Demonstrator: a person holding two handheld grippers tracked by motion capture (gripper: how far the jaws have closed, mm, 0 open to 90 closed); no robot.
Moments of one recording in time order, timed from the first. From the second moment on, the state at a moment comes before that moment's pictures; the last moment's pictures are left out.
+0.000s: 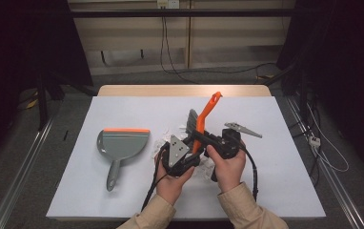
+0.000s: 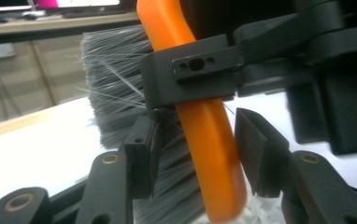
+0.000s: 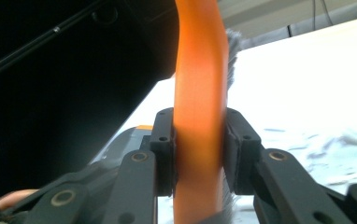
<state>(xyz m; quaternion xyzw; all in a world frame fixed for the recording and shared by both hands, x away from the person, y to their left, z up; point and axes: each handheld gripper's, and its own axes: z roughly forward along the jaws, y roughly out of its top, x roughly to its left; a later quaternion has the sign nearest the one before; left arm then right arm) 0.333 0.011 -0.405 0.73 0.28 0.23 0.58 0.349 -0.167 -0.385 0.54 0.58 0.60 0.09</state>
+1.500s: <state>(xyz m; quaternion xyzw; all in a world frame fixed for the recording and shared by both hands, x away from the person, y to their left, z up) 0.350 0.178 -0.399 0.70 0.34 0.21 0.60 0.368 -0.262 -0.400 0.59 0.71 0.35 0.15</state>
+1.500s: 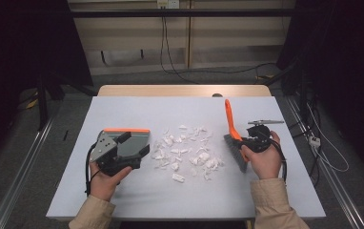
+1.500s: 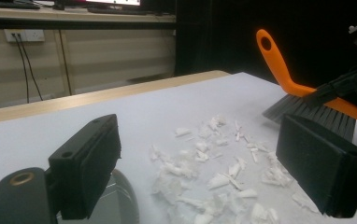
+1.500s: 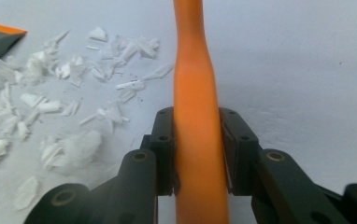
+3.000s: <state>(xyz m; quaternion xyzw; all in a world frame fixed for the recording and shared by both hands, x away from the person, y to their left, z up) 0.348 0.218 -0.400 0.69 0.35 0.23 0.59 0.361 -0.213 -0.416 0.57 0.73 0.30 0.23</state>
